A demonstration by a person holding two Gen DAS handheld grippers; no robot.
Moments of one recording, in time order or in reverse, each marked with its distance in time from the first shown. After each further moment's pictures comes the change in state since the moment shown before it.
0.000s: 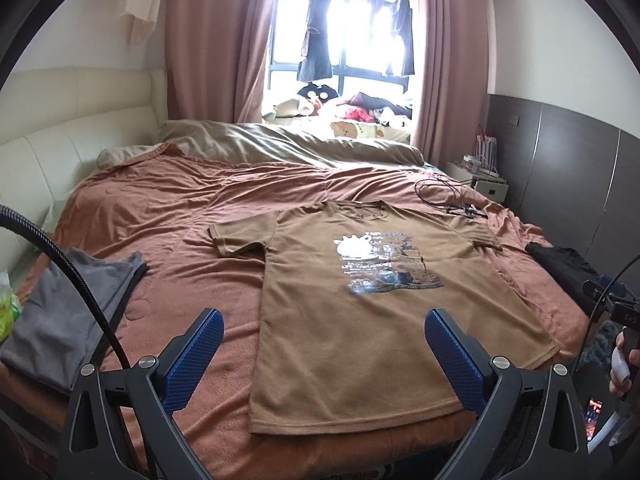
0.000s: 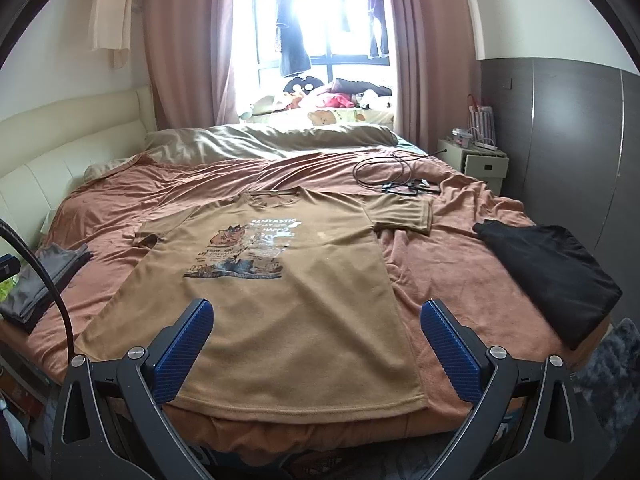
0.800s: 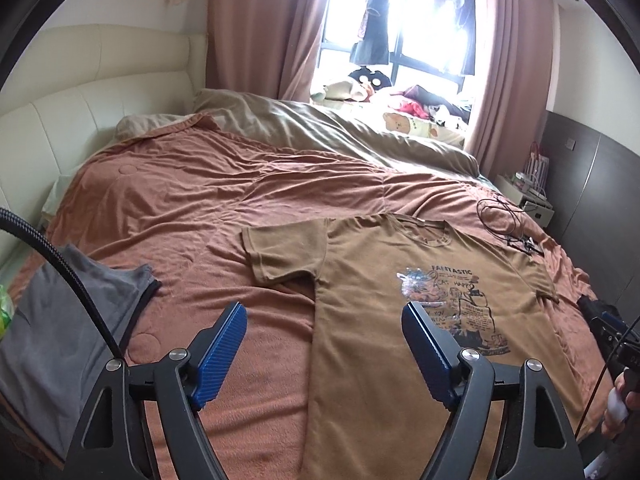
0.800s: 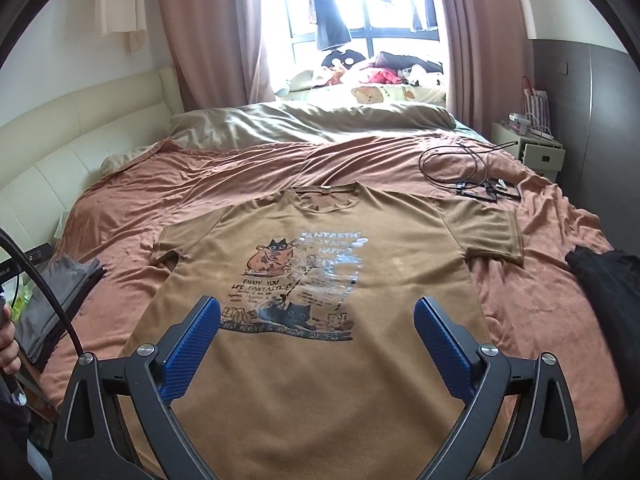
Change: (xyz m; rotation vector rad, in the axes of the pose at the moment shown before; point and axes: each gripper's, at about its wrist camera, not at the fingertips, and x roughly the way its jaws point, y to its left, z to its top) left arm 0.117 0.082 0.080 -0.145 0.079 0.095; right arm 0.133 0.033 0.086 -0.017 0.103 0.131
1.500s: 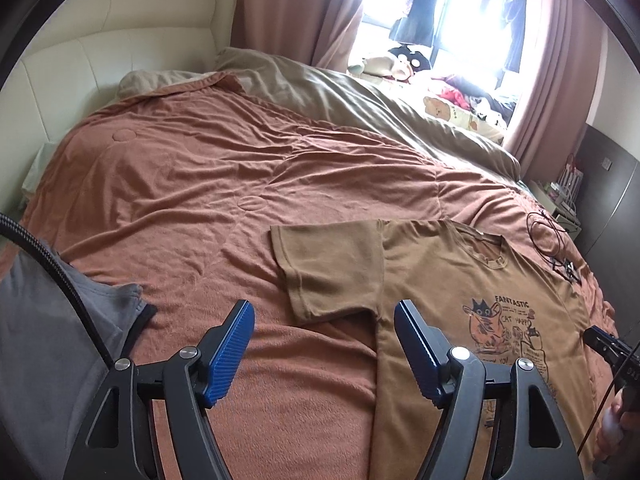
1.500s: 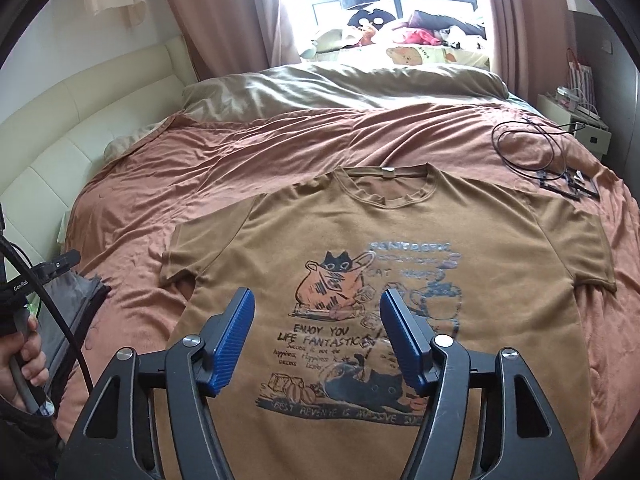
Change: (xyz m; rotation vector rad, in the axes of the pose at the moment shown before) left arm 0.134 0.082 0.051 -0.110 0.110 0.032; right arm 0.157 0.054 0.071 0.009 0.144 0.089
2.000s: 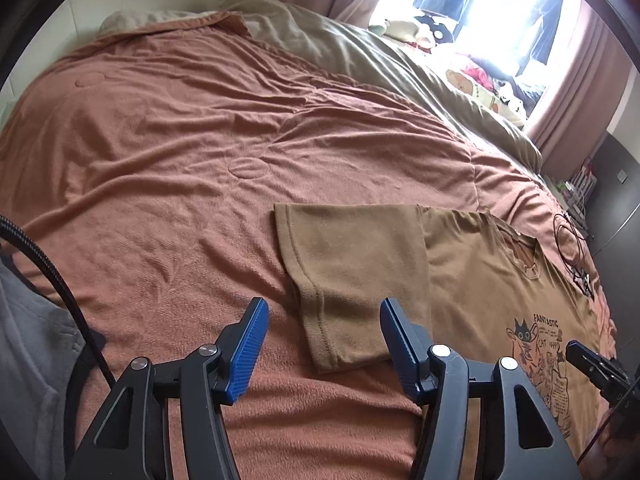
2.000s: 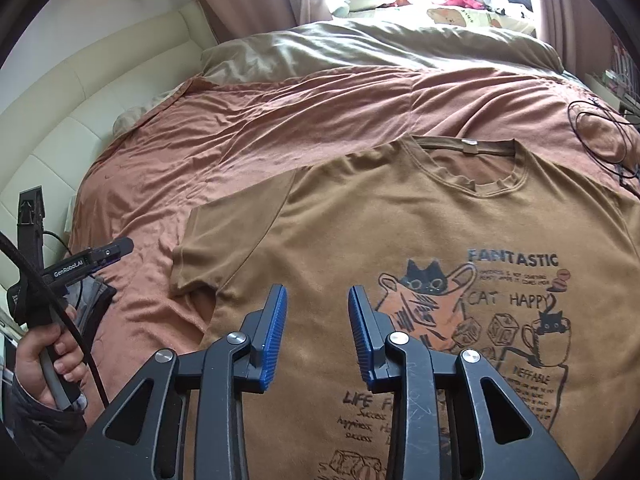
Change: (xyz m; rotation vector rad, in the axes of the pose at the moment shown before) left arm 0.122 0.042 0.028 -0.079 0.153 -0.036; right arm 0.128 0.036 0.037 -0.010 0.153 0.112
